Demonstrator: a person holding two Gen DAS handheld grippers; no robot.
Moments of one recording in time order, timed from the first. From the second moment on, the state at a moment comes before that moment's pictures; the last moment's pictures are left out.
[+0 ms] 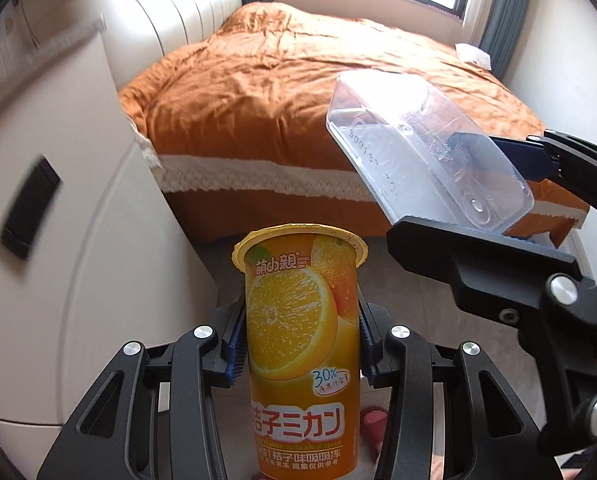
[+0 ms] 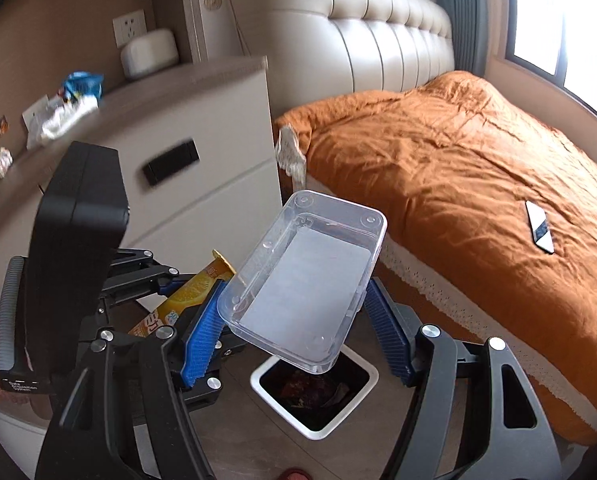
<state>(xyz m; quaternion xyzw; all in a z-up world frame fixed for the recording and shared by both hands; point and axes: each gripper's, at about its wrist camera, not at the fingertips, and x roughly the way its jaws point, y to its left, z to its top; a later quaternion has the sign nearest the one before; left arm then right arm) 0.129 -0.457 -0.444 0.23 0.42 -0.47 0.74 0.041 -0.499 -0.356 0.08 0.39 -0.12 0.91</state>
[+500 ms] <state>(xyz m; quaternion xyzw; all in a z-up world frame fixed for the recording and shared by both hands) 0.143 -0.489 -0.631 0.23 0.46 -0.47 0.72 0.055 -0.526 -0.536 0.09 0.45 -0.08 0.88</state>
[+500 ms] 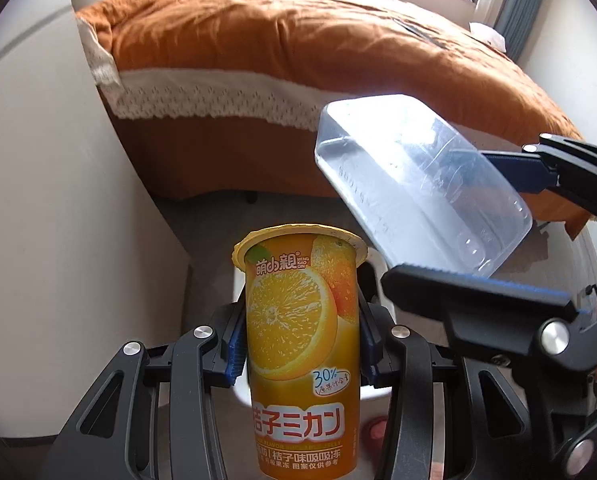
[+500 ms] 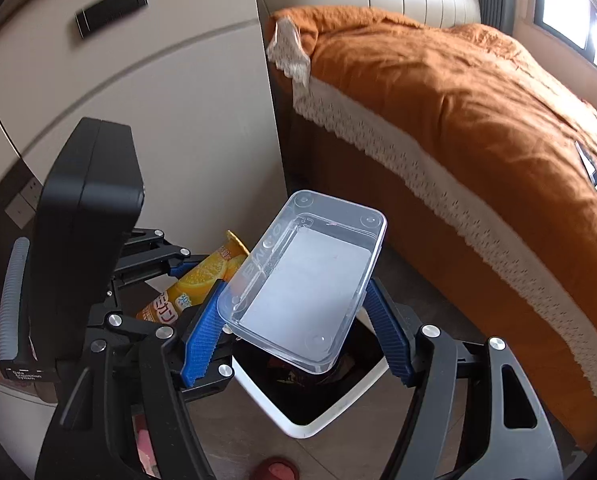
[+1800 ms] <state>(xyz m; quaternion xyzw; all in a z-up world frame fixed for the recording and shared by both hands) 0.152 -0.449 -0.456 0.21 0.38 -0.42 0.80 0.058 -0.513 -0.376 0.04 0.37 -0.16 0.92</state>
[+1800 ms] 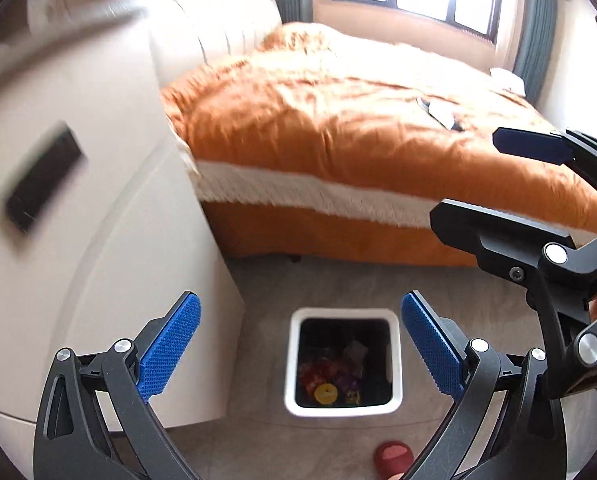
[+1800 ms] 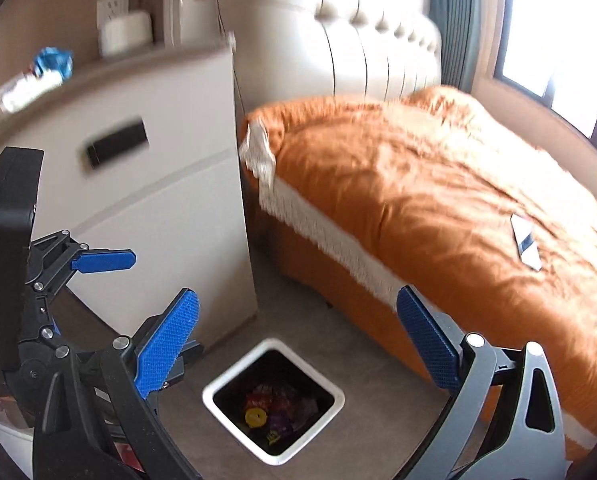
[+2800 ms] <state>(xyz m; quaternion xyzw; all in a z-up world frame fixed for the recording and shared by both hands) 0.218 -0.194 -0.181 0.13 0.29 -0.18 0.93 0.152 -0.328 -0.124 -0.03 0.17 0.00 0.98</state>
